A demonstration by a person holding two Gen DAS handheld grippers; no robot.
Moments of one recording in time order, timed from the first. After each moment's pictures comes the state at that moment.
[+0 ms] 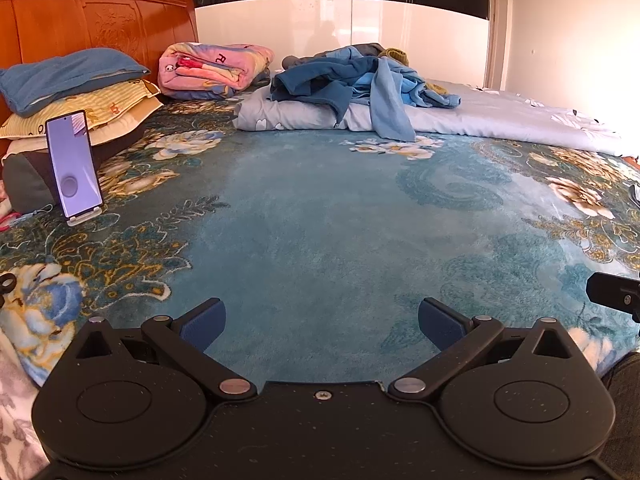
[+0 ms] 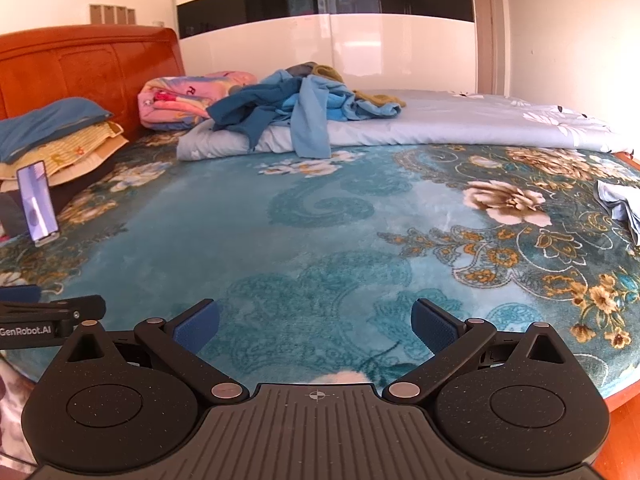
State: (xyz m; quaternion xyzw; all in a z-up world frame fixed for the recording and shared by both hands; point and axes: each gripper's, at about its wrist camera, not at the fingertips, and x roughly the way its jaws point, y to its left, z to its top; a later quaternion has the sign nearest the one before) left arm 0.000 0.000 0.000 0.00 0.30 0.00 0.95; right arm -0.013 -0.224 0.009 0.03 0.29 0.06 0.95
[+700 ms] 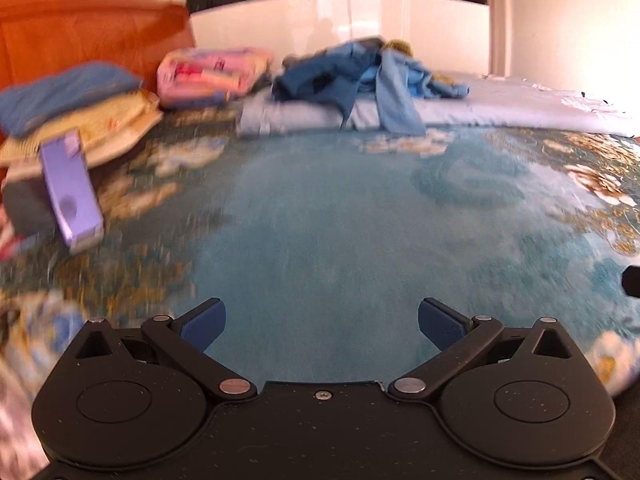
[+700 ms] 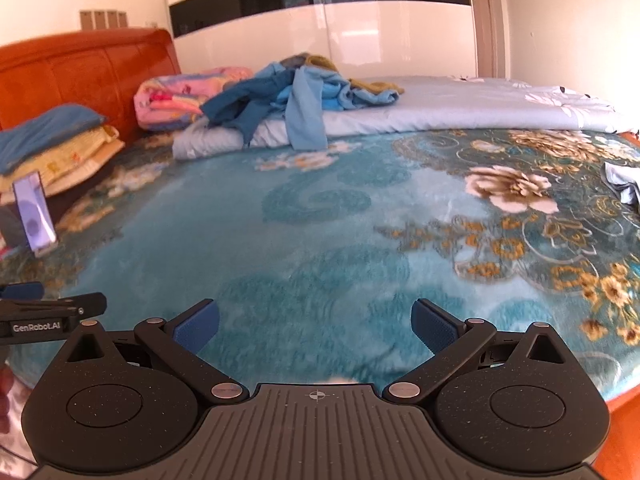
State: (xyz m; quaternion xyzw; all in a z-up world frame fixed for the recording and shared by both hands) left arm 0.046 0.002 -0.003 0.06 0.28 0.01 0.96; right arm 0.014 -0.243 0.004 0.06 0.31 0.06 0.95
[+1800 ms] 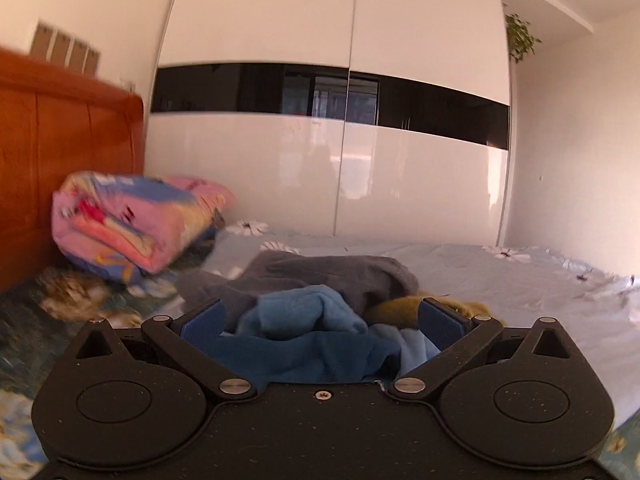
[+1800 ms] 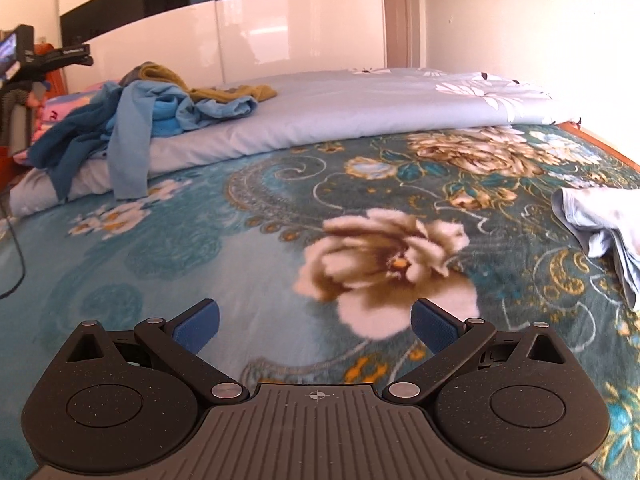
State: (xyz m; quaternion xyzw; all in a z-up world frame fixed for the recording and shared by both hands) left arm 0.592 -0.046 0.105 -0.06 0.11 -0.02 0.99; right arm 0.199 -0.384 -0.025 0.06 0.32 -0.07 0.94
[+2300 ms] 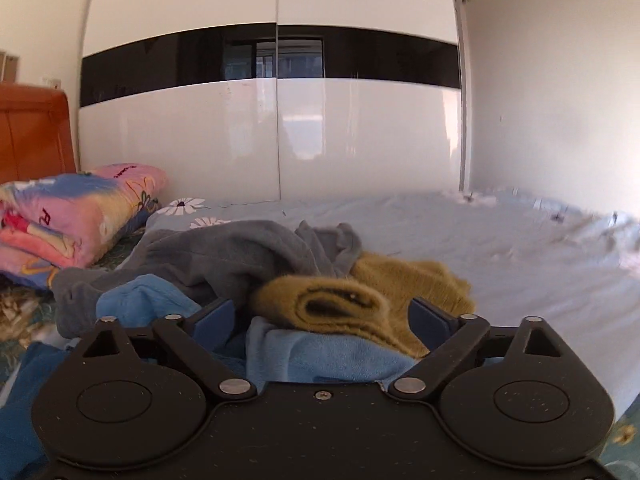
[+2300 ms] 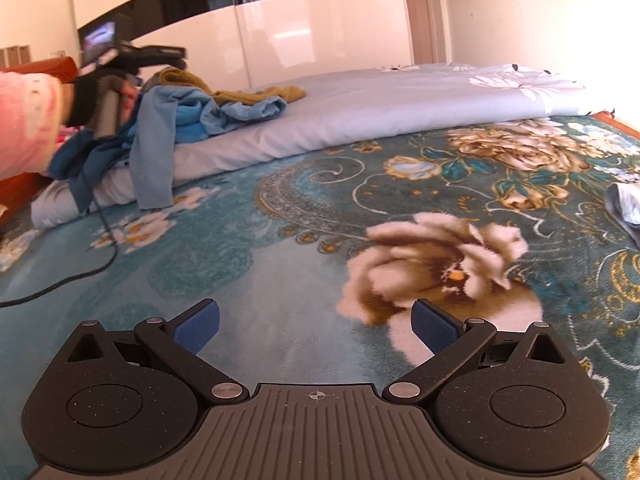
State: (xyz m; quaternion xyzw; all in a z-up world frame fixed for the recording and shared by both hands) left arm 0.668 -0.161 0.070 0.05 0.15 -0.07 0.98; right arm 0.225 -0.385 -0.042 0.09 0.31 -0.02 0.94
